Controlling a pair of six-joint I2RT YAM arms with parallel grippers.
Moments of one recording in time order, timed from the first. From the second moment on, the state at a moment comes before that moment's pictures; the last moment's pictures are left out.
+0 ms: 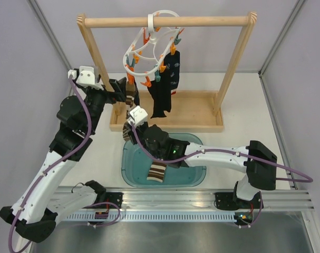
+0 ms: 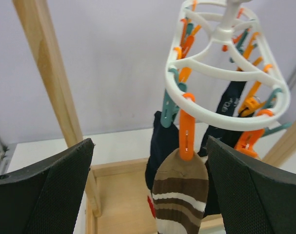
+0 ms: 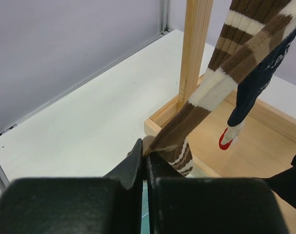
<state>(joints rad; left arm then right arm) -0.56 0.93 1.23 -0.12 -0.35 -0.02 1.25 1.65 1.23 0.37 0.49 0.06</state>
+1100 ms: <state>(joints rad) -0.35 1.04 1.26 -0.09 0.13 -0.16 1.29 1.62 1.22 0.37 0.42 -0.02</state>
